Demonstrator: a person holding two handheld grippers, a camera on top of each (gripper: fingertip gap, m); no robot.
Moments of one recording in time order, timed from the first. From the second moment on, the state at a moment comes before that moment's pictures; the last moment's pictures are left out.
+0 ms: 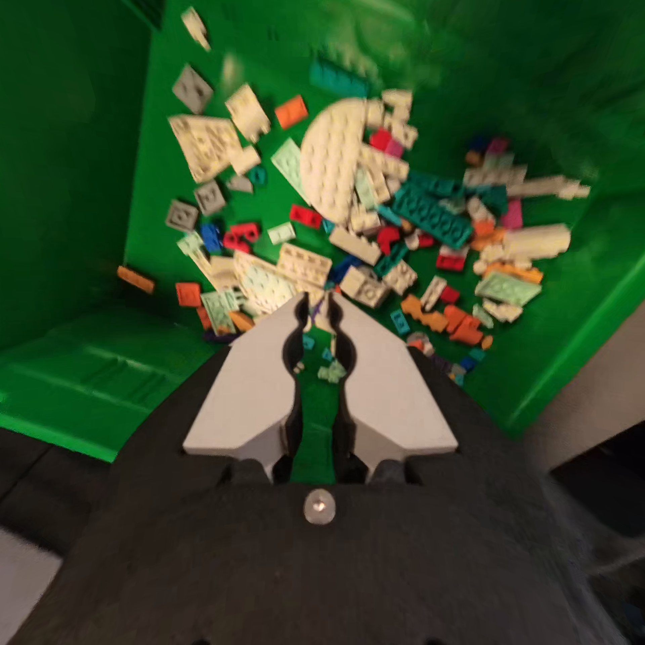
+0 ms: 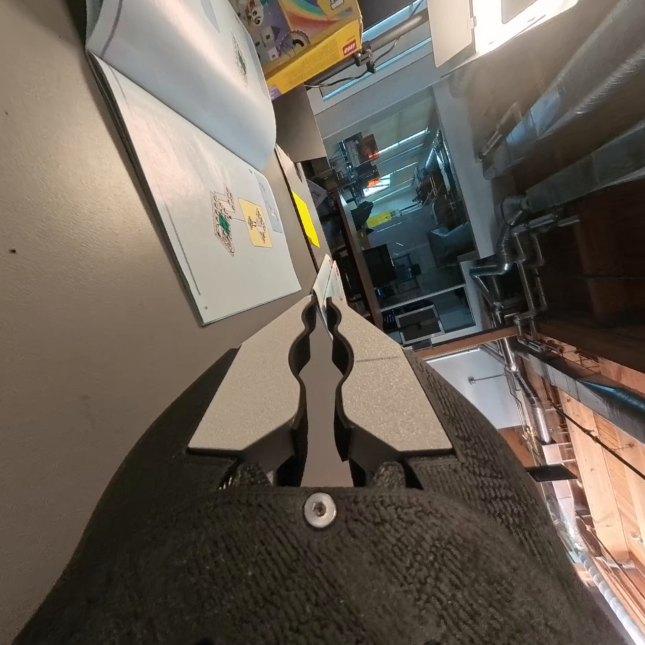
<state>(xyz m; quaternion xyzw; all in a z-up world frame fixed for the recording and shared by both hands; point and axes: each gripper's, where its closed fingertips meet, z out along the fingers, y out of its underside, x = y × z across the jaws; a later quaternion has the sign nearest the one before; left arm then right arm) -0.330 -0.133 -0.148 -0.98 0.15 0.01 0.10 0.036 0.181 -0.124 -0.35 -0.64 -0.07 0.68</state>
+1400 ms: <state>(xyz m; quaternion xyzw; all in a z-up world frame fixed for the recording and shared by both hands) -0.044 -0.097 -0.169 -0.94 0.21 -0.03 0.28 0.050 0.185 -0.102 -0.38 -0.59 0.01 0.72</state>
